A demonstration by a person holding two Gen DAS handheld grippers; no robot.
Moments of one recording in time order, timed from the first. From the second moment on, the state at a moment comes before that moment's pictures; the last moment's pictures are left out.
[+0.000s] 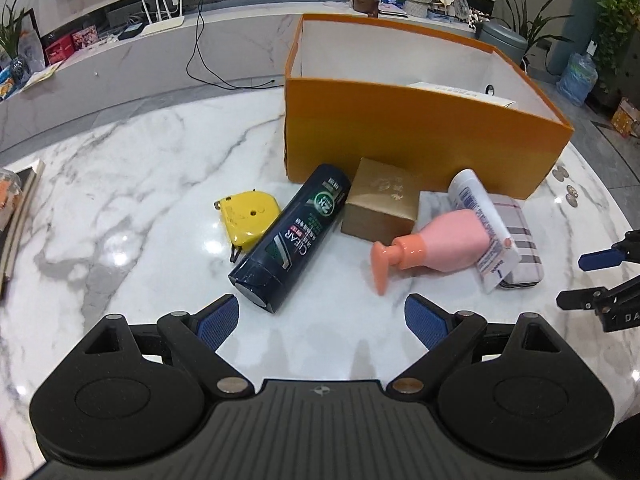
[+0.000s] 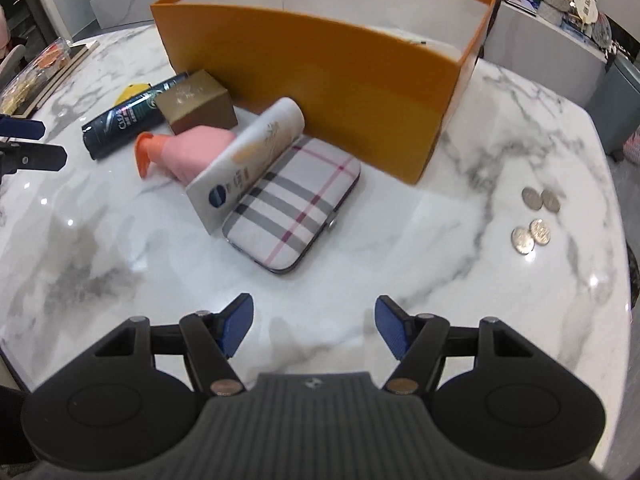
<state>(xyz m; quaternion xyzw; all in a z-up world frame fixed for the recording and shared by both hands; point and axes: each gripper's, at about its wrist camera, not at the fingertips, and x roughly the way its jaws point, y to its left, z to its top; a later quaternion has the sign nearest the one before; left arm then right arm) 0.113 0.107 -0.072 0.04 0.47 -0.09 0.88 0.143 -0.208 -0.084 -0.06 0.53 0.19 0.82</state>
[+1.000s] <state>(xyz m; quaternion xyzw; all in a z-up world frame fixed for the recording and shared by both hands) 0.165 0.114 -0.125 0.08 0.46 -0.11 0.88 0.162 -0.161 -0.110 -0.04 0.48 0.16 0.86</state>
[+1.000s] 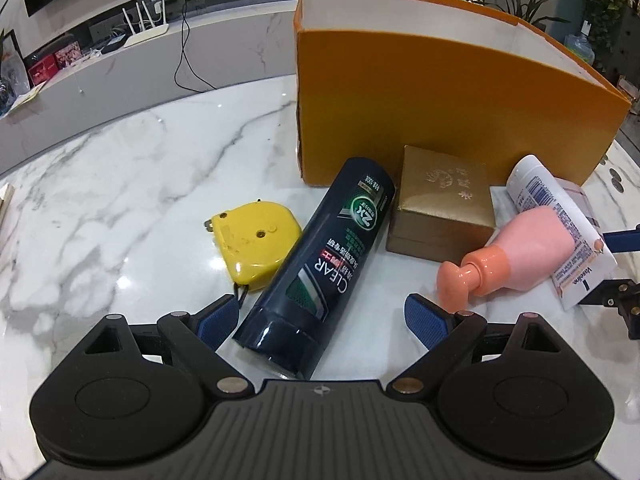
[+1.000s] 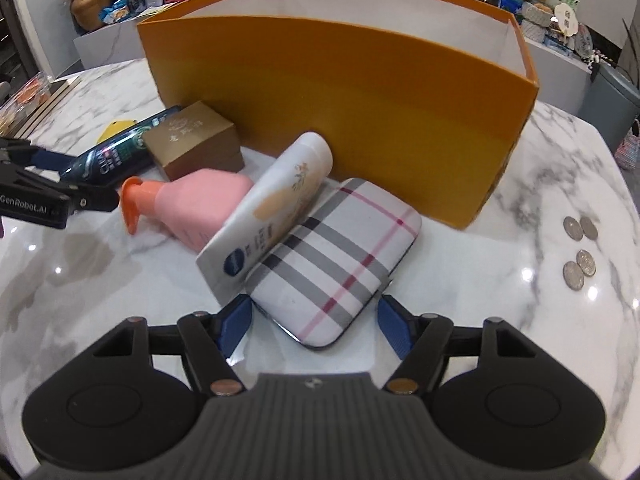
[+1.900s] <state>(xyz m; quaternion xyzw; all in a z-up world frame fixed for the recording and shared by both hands) 0.111 0.085 -0.110 0.09 0.47 -0.11 0.87 0.161 -0.227 -0.099 -0.01 0.50 0.17 0.85</state>
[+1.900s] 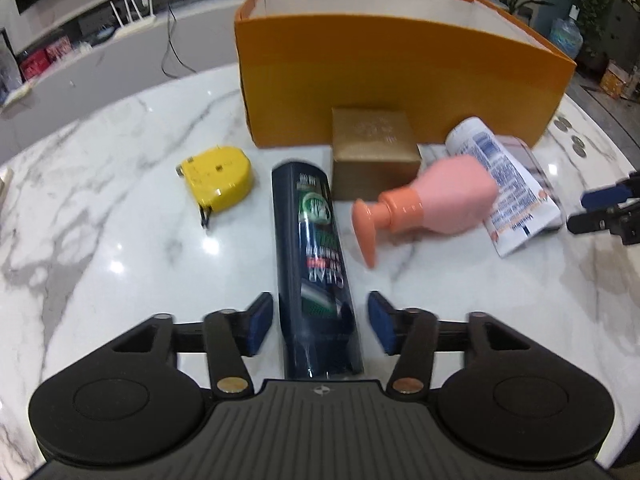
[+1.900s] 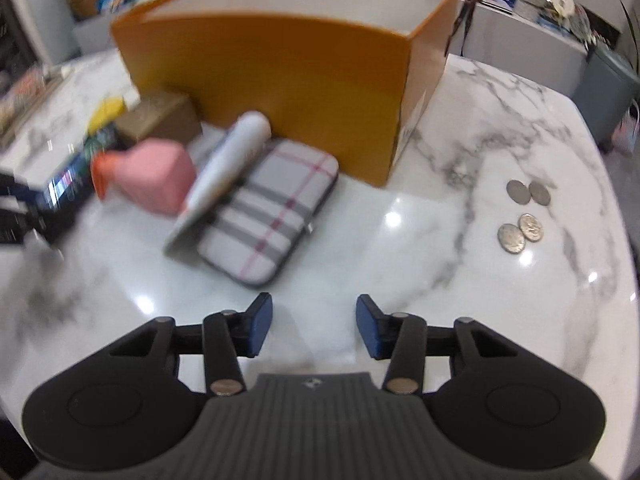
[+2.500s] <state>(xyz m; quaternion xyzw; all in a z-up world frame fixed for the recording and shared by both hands) 0.142 0.088 -0.120 0.06 0.46 -0.09 0.88 0.200 -0.185 -0.110 0.12 0.48 0.08 0.87</state>
